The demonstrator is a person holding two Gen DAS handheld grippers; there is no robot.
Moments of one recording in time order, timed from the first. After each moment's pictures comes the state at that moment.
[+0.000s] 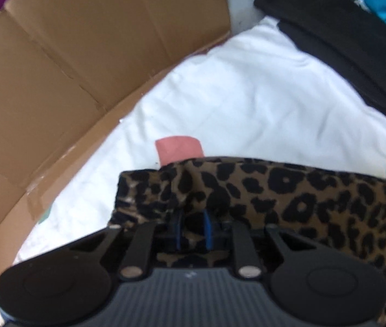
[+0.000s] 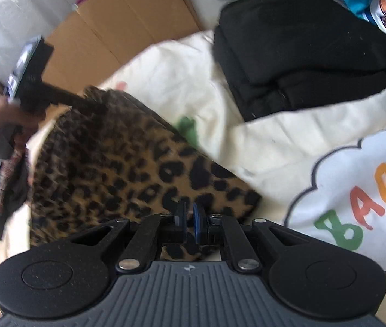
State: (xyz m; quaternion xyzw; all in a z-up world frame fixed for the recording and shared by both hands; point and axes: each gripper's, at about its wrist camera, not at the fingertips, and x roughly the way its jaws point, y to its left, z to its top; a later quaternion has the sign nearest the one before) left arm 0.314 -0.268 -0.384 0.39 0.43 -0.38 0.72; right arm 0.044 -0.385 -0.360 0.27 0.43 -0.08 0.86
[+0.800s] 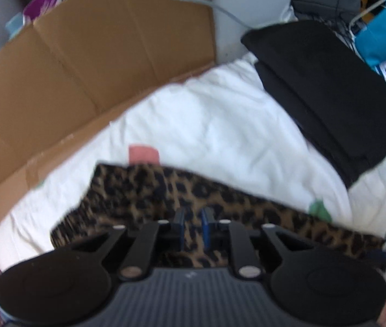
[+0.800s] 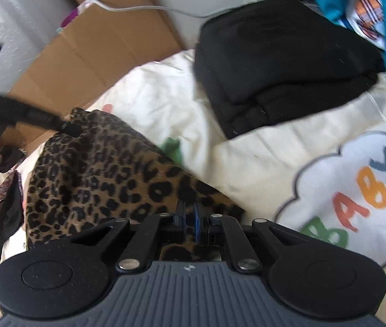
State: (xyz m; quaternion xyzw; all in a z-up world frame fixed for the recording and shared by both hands) left arm 0.250 -0.266 -0.322 0.33 0.46 -0.36 0.74; right arm 0.034 -0.391 -0.347 0.29 0.40 -0.12 0.86
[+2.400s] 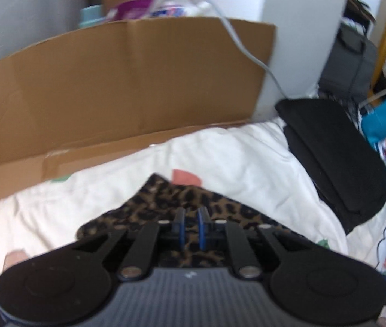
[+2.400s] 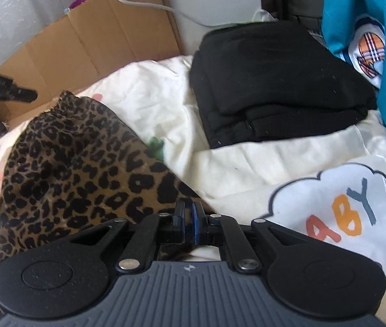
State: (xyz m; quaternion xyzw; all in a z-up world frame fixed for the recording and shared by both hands) left arm 0.315 -0.174 -0.287 0.16 0.42 -0.38 0.81; right arm 0.030 -0.377 -0.336 0.19 0.40 -0.13 0.89
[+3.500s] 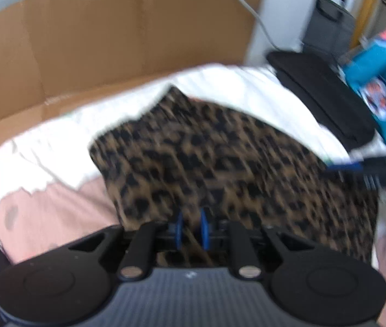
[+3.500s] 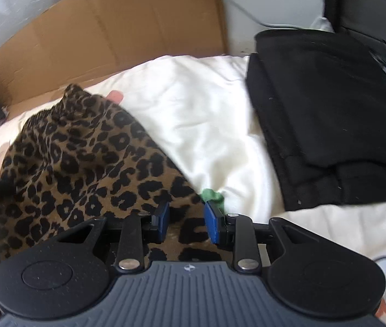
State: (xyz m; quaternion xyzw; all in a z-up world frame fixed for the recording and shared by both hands) left arm 0.282 -0.093 -0.352 0.20 0.44 -0.43 0.76; right arm 0.134 -0.356 -0.352 0.16 0.43 -0.11 0.88
